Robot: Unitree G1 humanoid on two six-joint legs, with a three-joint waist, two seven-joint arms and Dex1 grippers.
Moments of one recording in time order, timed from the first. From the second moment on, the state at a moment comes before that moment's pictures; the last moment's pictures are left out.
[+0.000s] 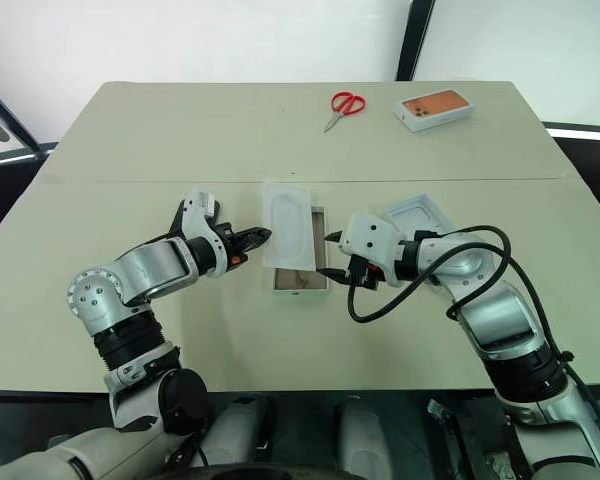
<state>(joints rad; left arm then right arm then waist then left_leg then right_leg) -0.60 -0.08 0.60 -0.16 -1.45 1.52 0.76 -0.38 -0.69 0.14 -0.35 0.15 0.51 0.99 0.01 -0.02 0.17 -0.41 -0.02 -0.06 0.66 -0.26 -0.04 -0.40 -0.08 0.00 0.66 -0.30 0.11</state>
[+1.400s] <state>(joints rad) -0.43 0.55 0.09 -0.22 -1.83 0.92 0.61 -0.37 -0.69 0.09 -0.31 0.22 0.50 0.95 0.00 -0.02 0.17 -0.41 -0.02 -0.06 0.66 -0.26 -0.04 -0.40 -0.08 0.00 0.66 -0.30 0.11</state>
